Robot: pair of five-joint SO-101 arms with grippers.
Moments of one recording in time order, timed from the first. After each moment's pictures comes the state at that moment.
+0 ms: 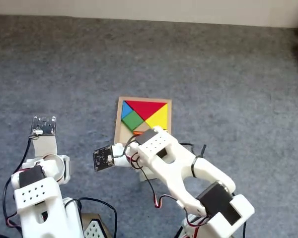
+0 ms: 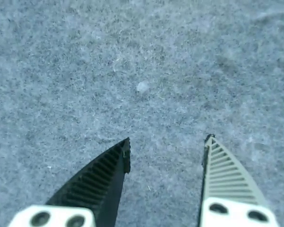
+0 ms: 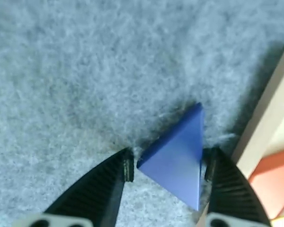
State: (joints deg) left arm -31.3 -60.9 79.0 58.1 -14.7; right arm -43.9 0.1 39.2 58.7 65.3
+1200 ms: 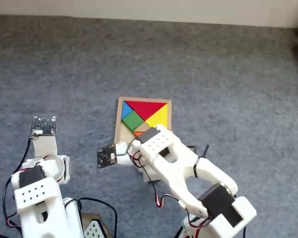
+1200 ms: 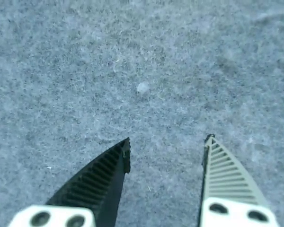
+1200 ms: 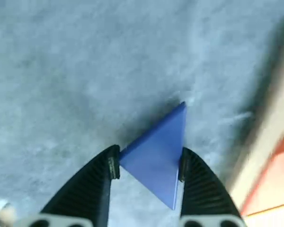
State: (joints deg) left arm -31.3 -60.9 79.0 58.0 -14.7; right arm -43.3 -4.7 38.8 66.2 62.5
